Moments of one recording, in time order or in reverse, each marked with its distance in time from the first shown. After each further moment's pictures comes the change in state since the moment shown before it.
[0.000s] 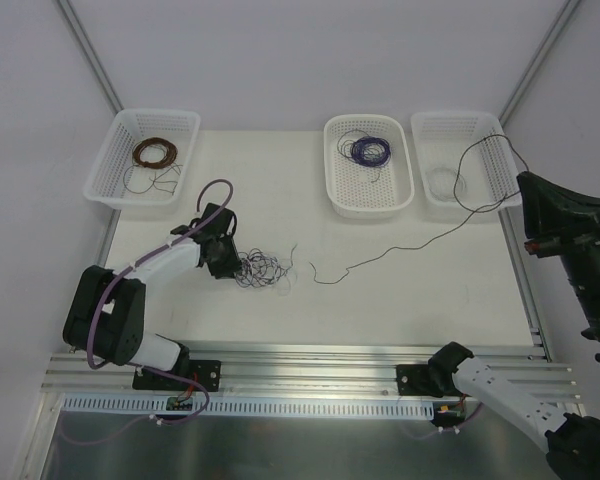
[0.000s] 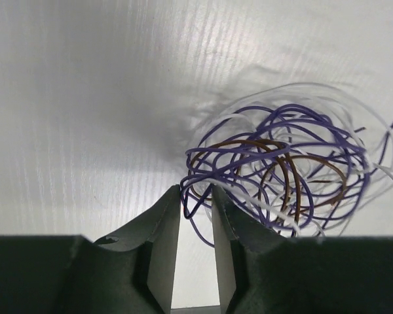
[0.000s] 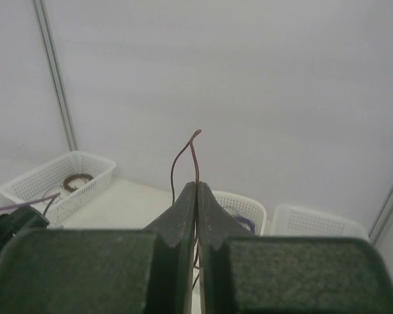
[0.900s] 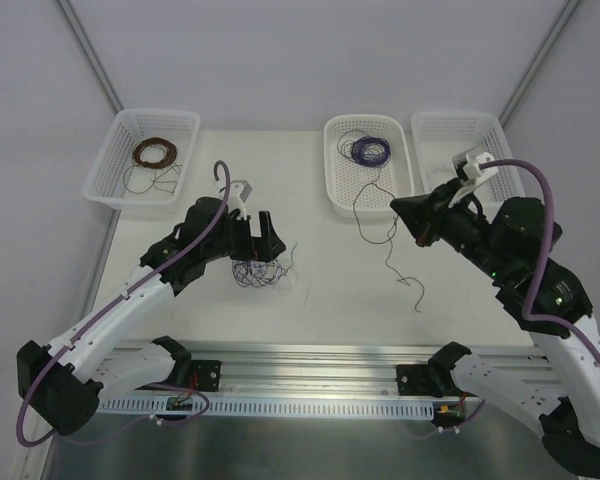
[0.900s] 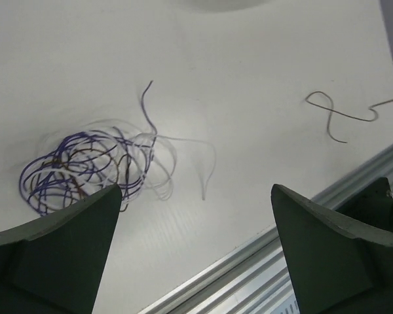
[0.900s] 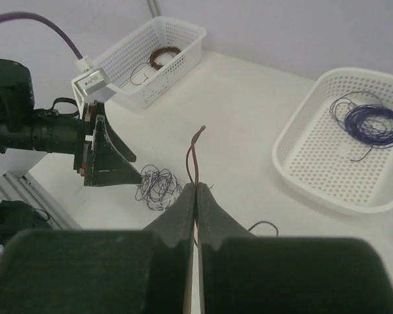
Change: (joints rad) left arm -0.214 -0.424 0.095 0.081 0.111 0.183; right arm 0.000 0.137 -0.313 -0.035 -0.270 0.298
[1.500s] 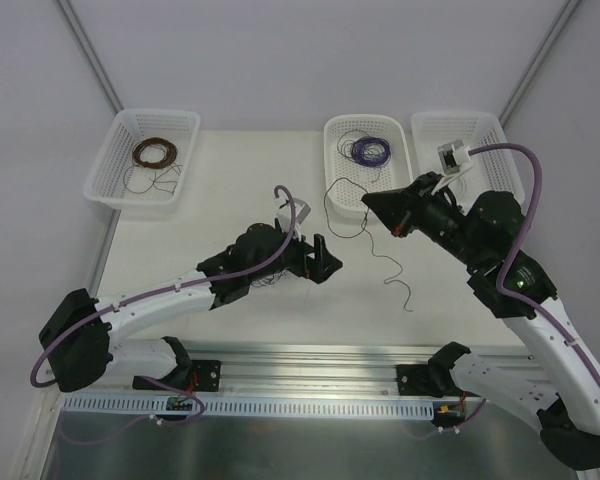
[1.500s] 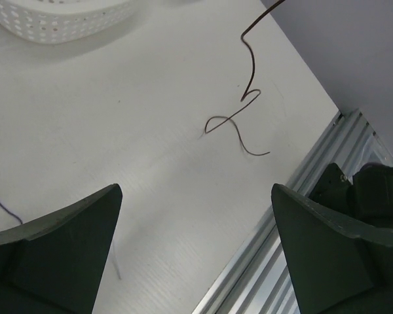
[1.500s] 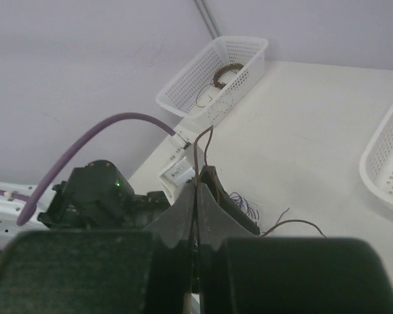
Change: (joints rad) left arm -0.352 0.188 -0.125 0.603 -0.053 0.000; right arm 0.001 0.053 -0.155 0.280 -0.125 0.299
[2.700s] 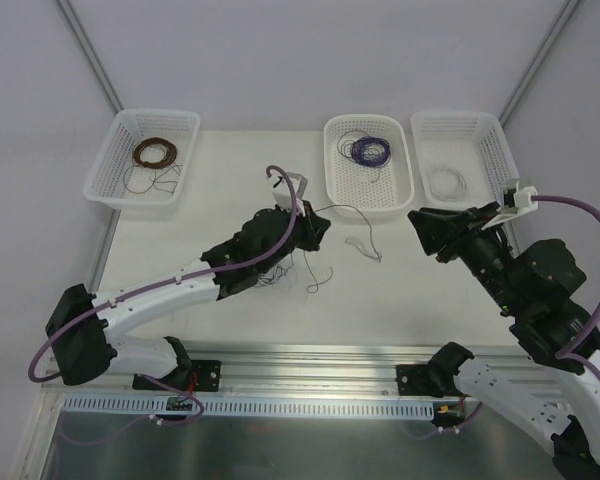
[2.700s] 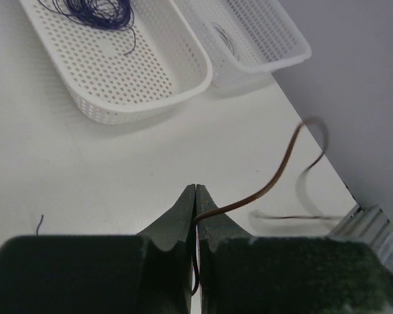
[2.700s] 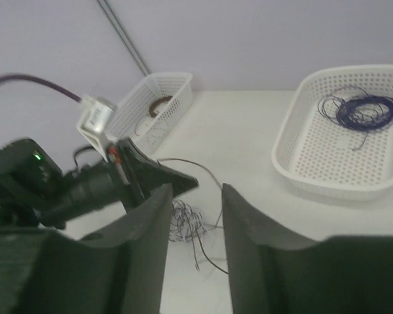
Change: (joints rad) left arm -0.057 0.070 0.163 0.014 -0.332 -0.019; right arm 0.063 -0.242 -0.041 -0.143 0.324 -0.070
